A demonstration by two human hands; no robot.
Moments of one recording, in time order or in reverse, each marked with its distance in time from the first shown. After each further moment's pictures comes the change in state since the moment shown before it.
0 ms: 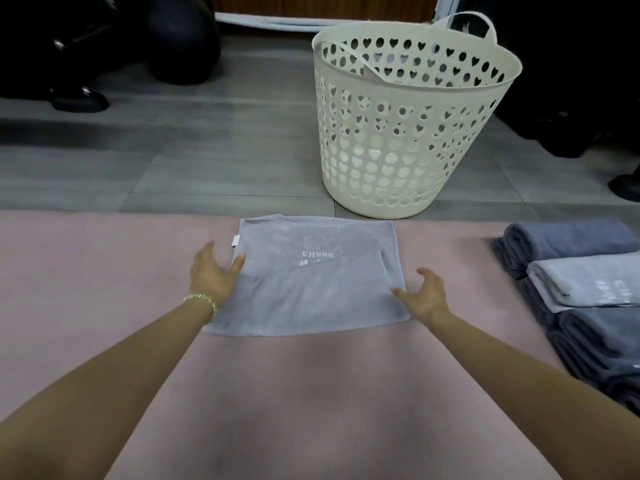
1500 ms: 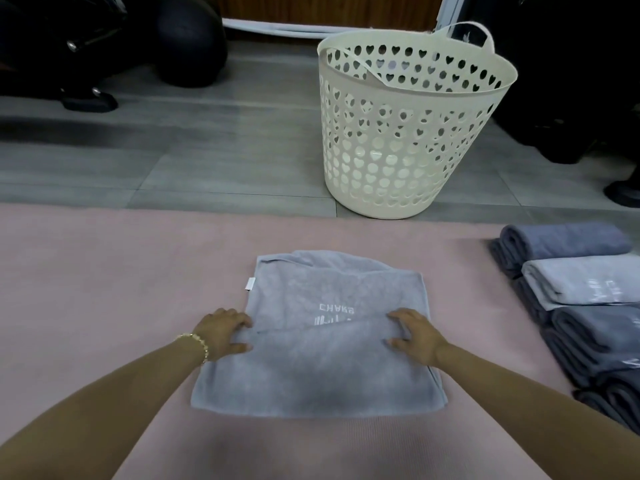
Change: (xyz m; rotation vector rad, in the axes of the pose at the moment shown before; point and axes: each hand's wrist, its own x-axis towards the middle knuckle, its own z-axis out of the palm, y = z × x) left_hand -0.047 -0.074 -0.002 0.779 -0.650 0.392; right_hand -0.032 0.063 0.008 -0.443 -0.411 -0.381
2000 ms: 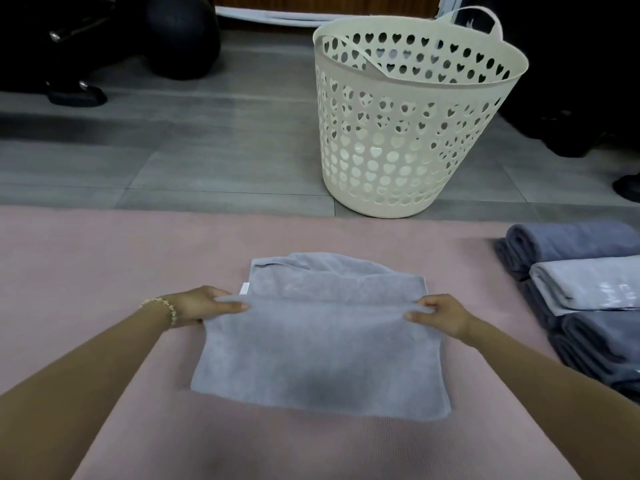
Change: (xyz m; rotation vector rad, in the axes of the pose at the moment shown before) left_hand 0.018 -0.011 -0.069 -0.956 -0.311 -0.126; right_hand 0.024 0.021 -0.050 0.598 0.081 0.130
